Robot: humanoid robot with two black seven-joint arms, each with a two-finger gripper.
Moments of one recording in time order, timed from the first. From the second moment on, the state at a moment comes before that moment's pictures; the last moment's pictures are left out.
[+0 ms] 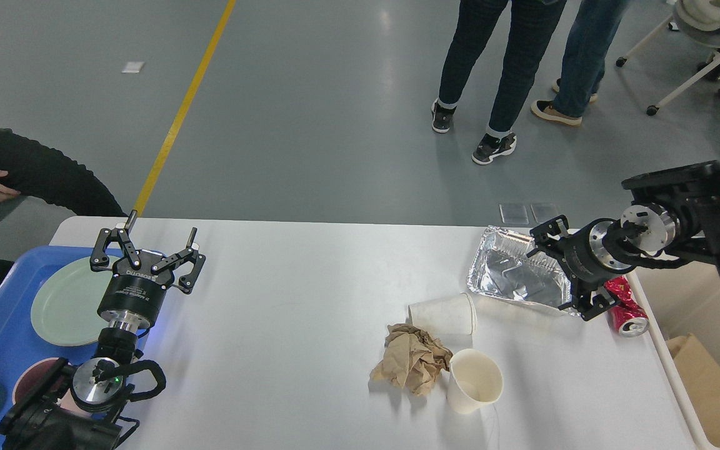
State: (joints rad) left arm -0.32 0.12 -1.34 -0.72 -0.03 -0.63 -0.13; right arm 1.57 -0.38 -1.08 1.06 0.83 0.18 -0.34
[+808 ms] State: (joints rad) left arm -0.33 0.12 -1.34 -0.72 -0.03 -0.63 -0.13; right arm 0.99 -0.19 -0.65 0.37 0.83 0.09 -0.41
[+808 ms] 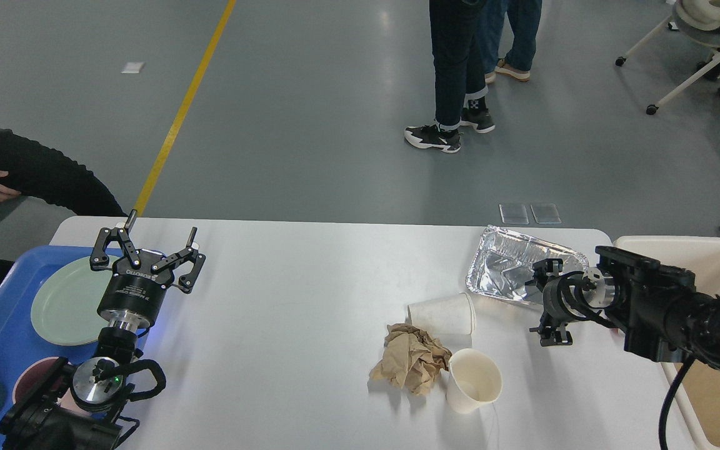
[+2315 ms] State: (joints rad) left arm -0.33 0.12 -1.34 -0.72 -0.03 -0.63 -0.12; right arm 1.63 -0.41 -1.05 1.02 0.46 0.31 -0.40
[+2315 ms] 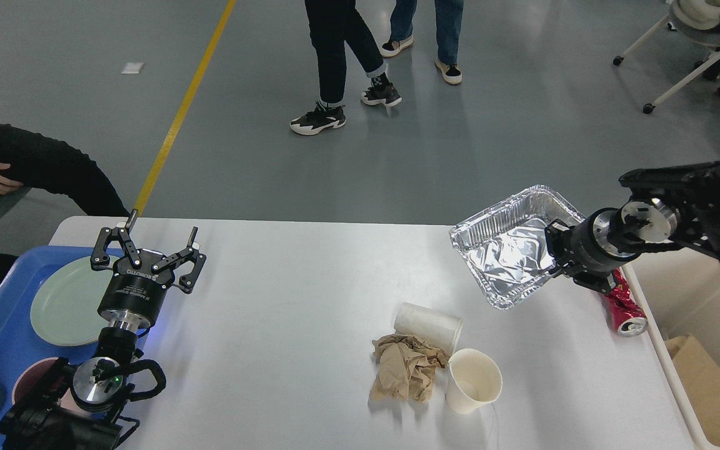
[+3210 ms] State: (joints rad) left arm -0.33 0.12 -1.34 -0.72 -0.03 -0.63 -0.12; right arm 2.25 -0.66 -1.64 1.59 -0.03 0.48 -0.19
